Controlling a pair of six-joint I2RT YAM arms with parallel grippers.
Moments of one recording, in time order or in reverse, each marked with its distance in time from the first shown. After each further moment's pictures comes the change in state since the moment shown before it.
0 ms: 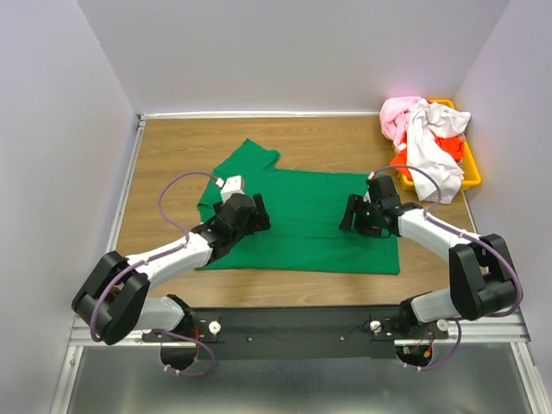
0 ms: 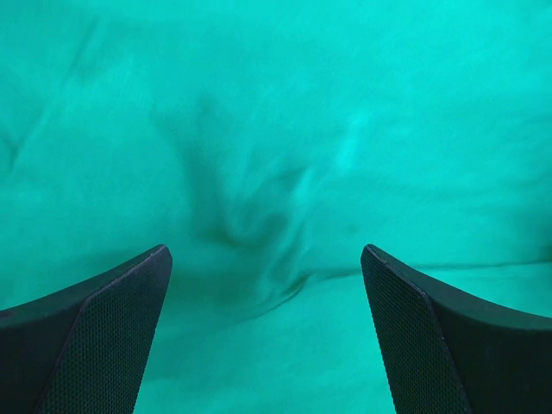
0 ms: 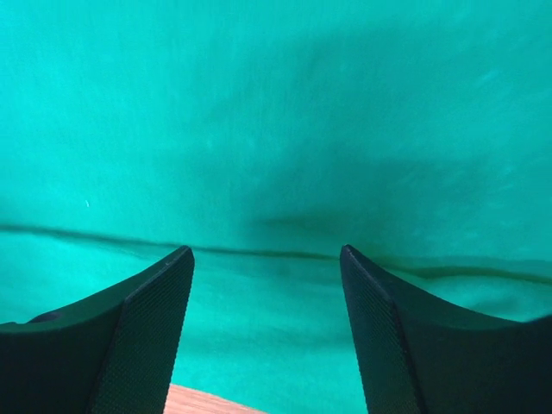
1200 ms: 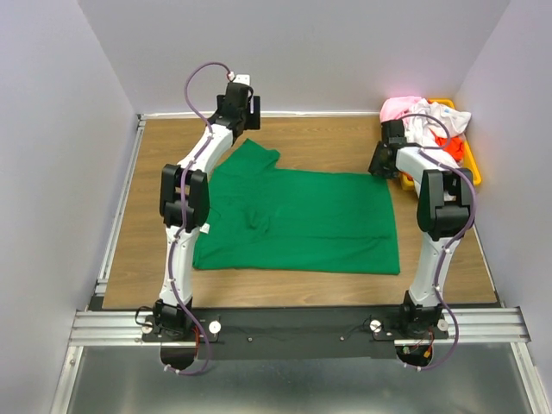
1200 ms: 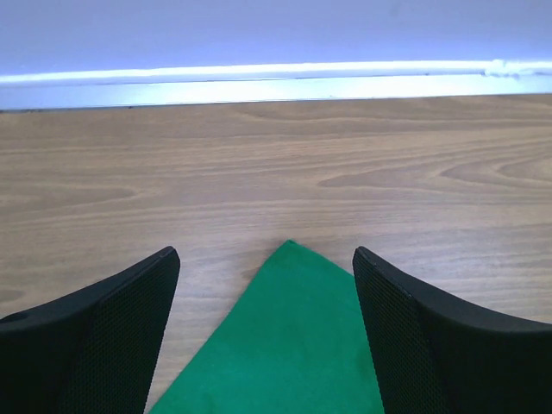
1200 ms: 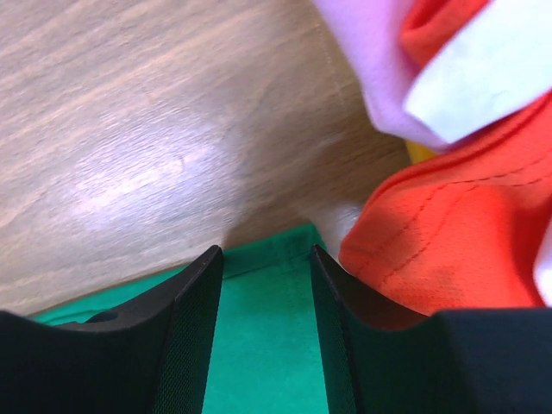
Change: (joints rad) left arm 0.403 1.049 1.529 -0.352 0.105 0.559; right arm -0.253 0.673 0.793 -0.116 0.302 -0.115
